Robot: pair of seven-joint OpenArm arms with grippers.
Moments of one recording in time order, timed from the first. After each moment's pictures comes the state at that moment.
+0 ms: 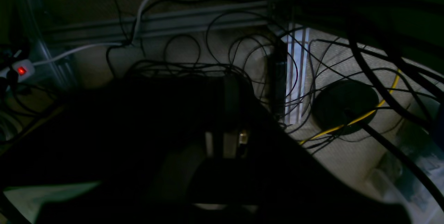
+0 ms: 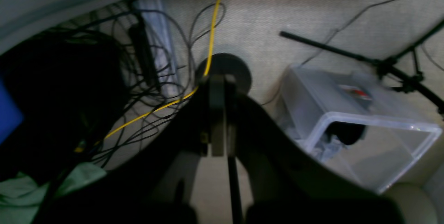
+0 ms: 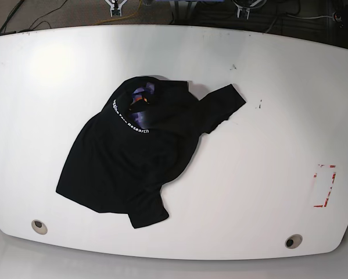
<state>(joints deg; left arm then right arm) 15.9 -0.2 -21.3 17.7 26.3 -1.9 -15.4 -18.1 0.2 23.8 25.3 -18.9 8.4 -1.5</state>
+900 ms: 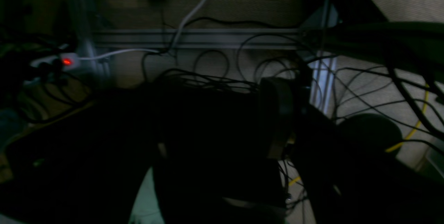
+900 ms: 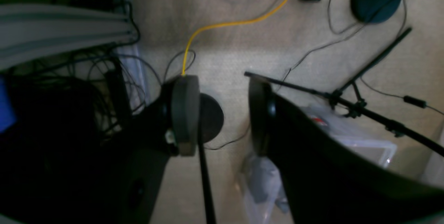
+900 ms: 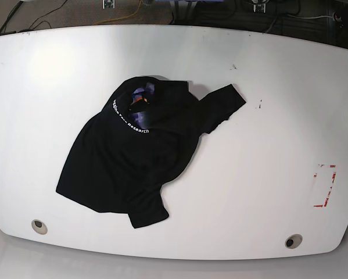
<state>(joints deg) 27.9 0.1 -21.1 37.6 18.4 -1.9 -15.0 -32.9 -3.7 23.8 48.2 -18.9 4.9 5.6</state>
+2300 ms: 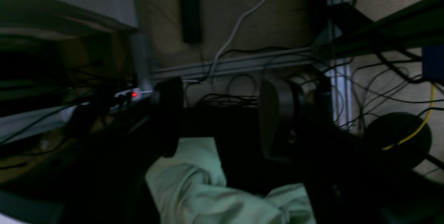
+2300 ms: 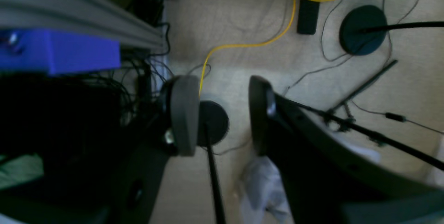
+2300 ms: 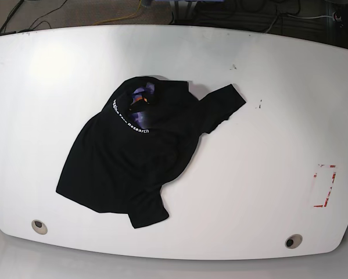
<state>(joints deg) 59.5 2.9 -21.0 82.1 18.3 -7.5 -14.9 -65.7 -8.0 15.5 90.2 -12.7 9.4 5.0</state>
